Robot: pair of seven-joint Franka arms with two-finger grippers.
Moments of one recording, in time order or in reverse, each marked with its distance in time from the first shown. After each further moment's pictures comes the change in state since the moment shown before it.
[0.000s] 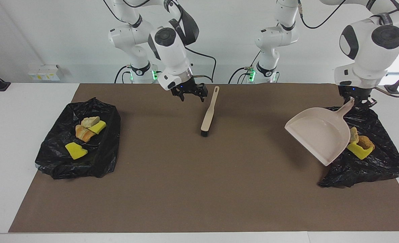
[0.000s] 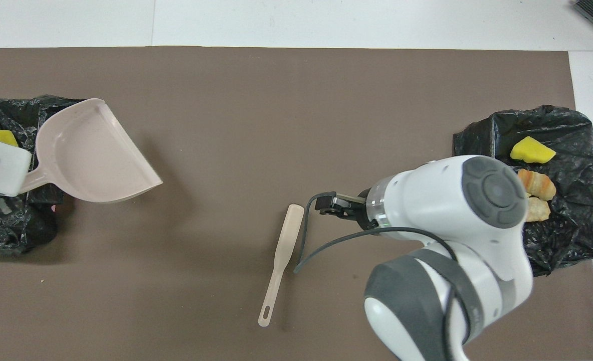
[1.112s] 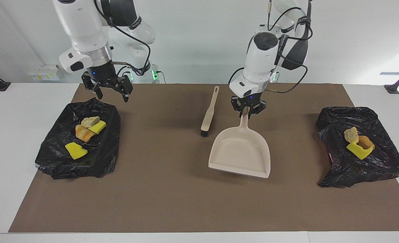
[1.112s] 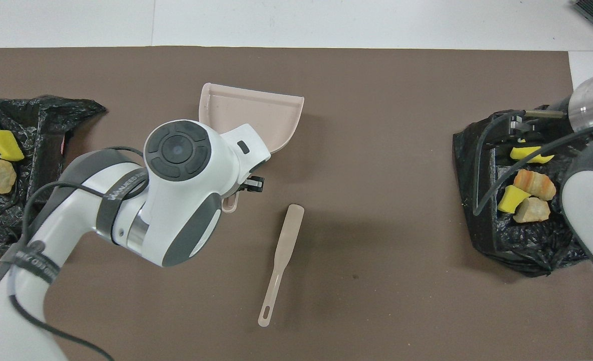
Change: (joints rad) left arm -0.470 0.271 0.001 0.060 -0.244 0.374 -1.145; right arm -0.304 0.140 -0.008 0.479 -0.321 -0.431 -0.363
